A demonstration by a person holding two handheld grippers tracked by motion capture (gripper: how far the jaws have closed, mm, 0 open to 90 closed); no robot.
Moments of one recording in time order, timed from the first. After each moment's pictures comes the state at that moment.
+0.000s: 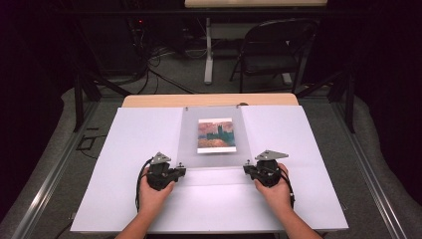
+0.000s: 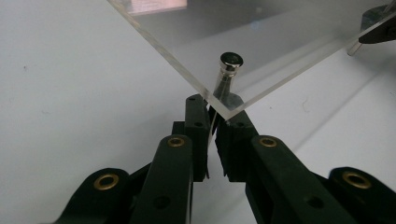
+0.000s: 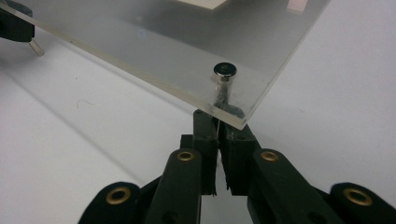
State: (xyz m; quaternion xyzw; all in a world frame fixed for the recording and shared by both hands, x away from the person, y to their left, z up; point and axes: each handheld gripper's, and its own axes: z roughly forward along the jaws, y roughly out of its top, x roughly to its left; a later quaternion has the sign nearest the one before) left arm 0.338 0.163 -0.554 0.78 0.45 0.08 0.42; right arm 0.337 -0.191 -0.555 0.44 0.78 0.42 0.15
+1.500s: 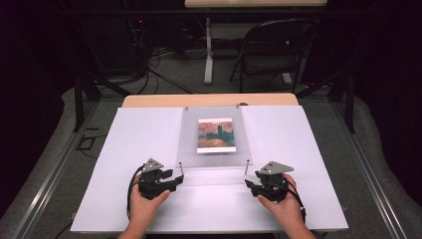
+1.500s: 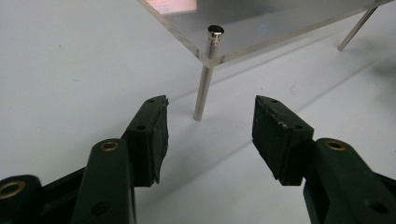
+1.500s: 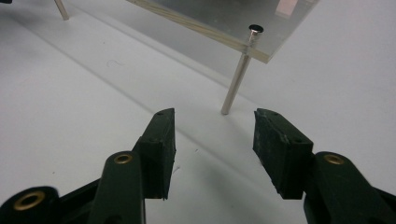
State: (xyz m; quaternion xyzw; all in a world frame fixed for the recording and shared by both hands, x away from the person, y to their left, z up) left arm 0.307 0.177 -0.543 0.78 0.47 0.10 0.41; right arm 0.290 -0.196 -0.536 0.42 0.80 0.38 0.19
